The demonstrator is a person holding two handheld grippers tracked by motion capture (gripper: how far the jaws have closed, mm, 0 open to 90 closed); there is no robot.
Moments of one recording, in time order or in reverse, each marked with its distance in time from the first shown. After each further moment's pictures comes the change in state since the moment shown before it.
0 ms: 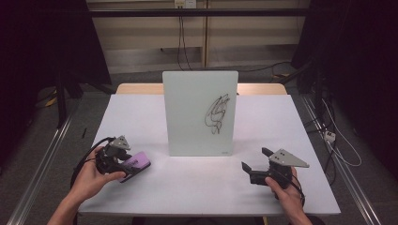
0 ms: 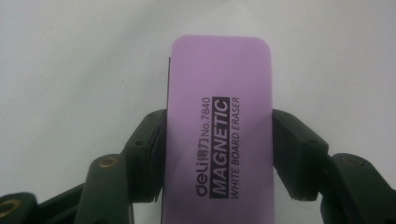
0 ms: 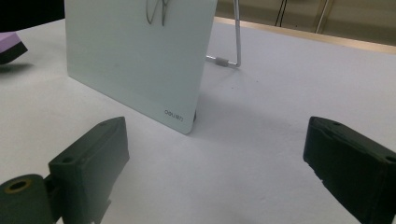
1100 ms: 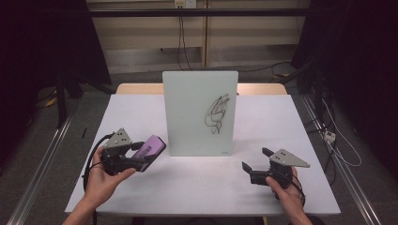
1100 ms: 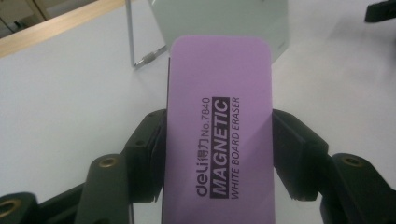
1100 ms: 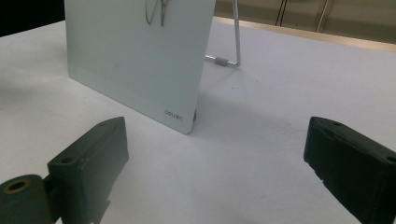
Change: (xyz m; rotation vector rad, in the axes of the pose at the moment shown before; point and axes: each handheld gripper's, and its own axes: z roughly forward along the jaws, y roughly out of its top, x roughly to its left) left arm -0.043 0.031 -0.023 -0.395 0.051 -0.027; right arm -0.001 0.000 -0.001 -0.001 0.002 0.008
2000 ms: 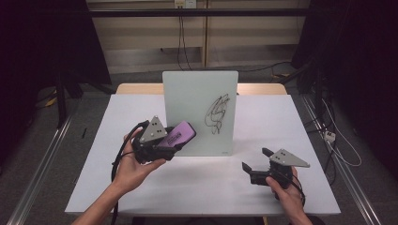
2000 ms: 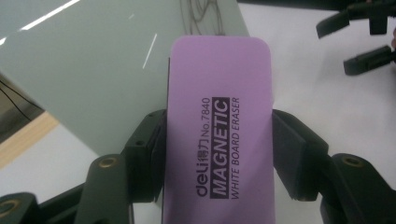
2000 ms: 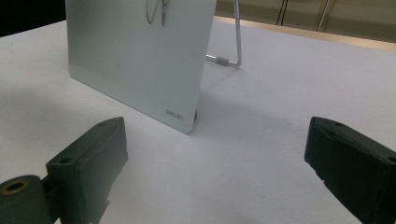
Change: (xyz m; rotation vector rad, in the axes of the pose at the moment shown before) left arm -0.044 0.070 0.041 -0.092 0.030 0.198; right arm 0.000 0.000 0.000 0.001 0.004 0.004
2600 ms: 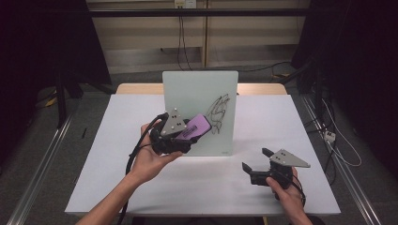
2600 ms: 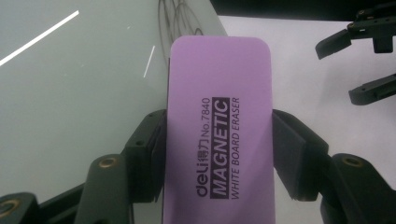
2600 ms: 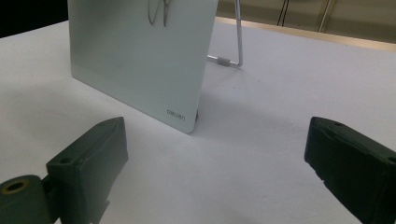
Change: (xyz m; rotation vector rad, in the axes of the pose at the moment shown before) left arm -0.009 0.030 0.030 -0.008 -0.008 0.063; right arm 0.000 0.000 -0.001 0.000 0.004 -0.001
